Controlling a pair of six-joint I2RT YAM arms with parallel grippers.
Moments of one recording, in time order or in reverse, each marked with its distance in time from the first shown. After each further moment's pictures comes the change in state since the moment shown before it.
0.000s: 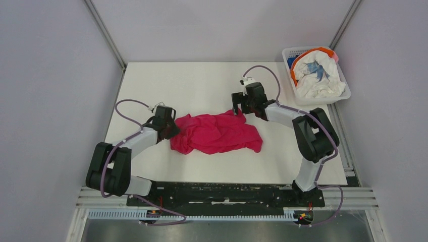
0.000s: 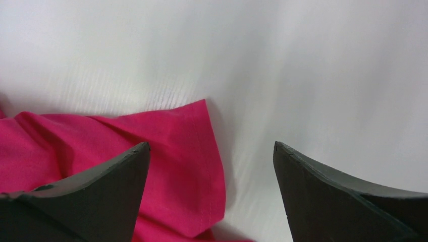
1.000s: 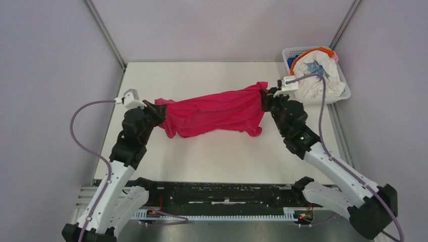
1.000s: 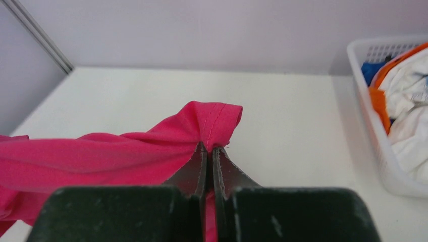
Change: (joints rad) left arm -0.018 -0.687 0.083 -0.056 -0.074 0.011; right arm 0.111 -0.881 -0.355 0.211 0.314 -0.025
